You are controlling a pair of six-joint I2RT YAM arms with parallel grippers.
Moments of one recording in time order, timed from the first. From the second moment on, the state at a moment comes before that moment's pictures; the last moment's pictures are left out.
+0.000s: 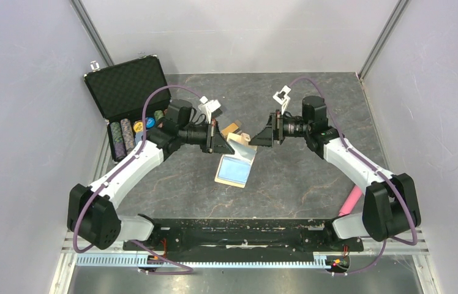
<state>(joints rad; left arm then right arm) -0.47 1.32 1.04 -0.29 0.85 -0.45 0.32 1.39 0.93 0.11 -0.99 0.47</state>
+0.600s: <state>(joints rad) -0.47 1.35 1.08 -0.48 0.91 -0.39 0.47 1.47 1.08 -0.21 -1.00 0.17</state>
